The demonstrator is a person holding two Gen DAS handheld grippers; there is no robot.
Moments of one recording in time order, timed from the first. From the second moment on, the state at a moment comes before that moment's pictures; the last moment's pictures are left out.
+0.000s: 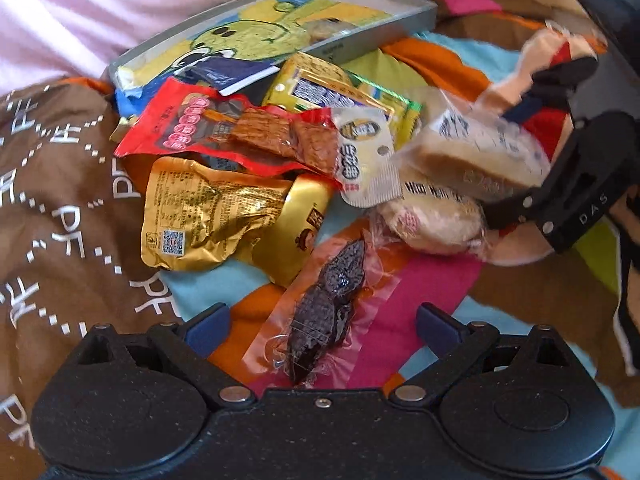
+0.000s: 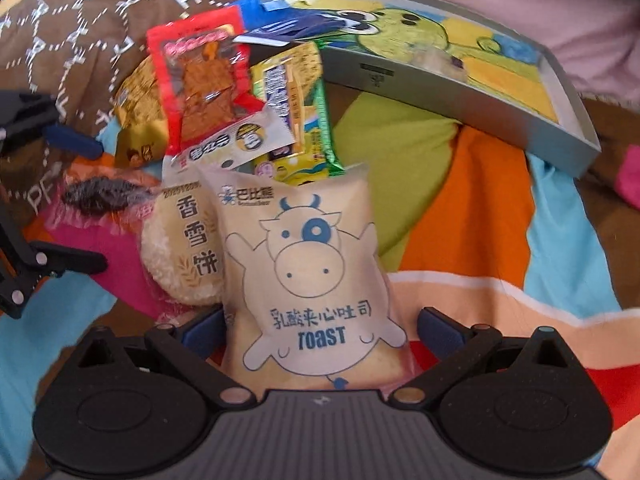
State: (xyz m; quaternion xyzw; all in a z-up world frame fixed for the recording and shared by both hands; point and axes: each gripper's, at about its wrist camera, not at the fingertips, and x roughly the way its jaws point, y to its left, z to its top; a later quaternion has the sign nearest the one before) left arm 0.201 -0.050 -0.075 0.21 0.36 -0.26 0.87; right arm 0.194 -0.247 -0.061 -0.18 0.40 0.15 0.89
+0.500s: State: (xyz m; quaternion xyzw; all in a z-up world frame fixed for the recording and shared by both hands) left arm 0.195 -0.050 -0.064 0.21 0.36 -0.25 0.87; right arm 0.166 -0.259 -0.058 -0.09 0.38 0.12 0.91
